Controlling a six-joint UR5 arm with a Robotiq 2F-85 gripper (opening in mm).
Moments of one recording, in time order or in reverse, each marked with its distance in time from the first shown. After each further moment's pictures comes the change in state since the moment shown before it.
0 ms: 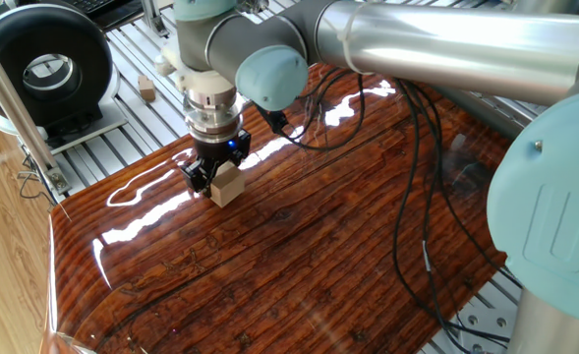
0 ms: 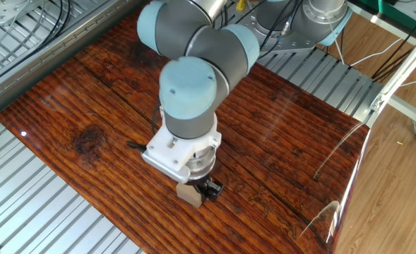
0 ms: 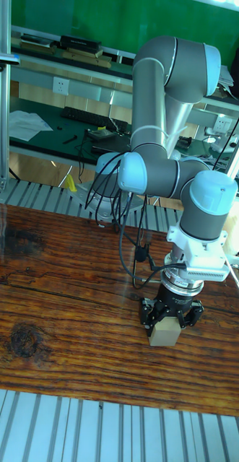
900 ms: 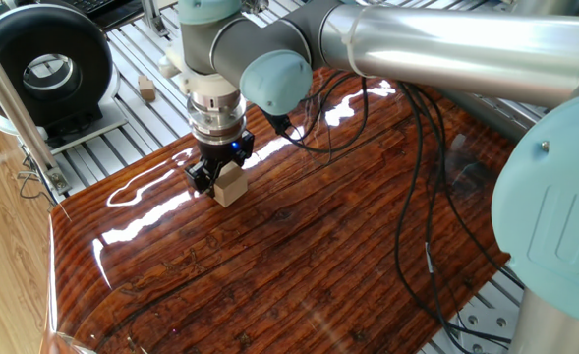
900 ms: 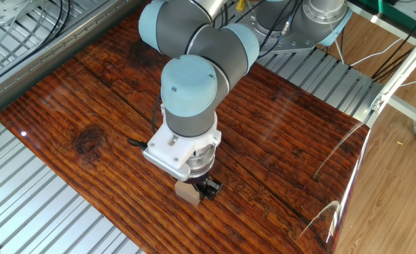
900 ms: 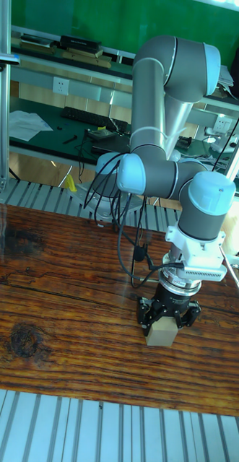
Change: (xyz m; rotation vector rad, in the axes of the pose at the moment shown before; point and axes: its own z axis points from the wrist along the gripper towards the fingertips) arm 0.002 -0.001 0.006 0.012 -0.007 0.013
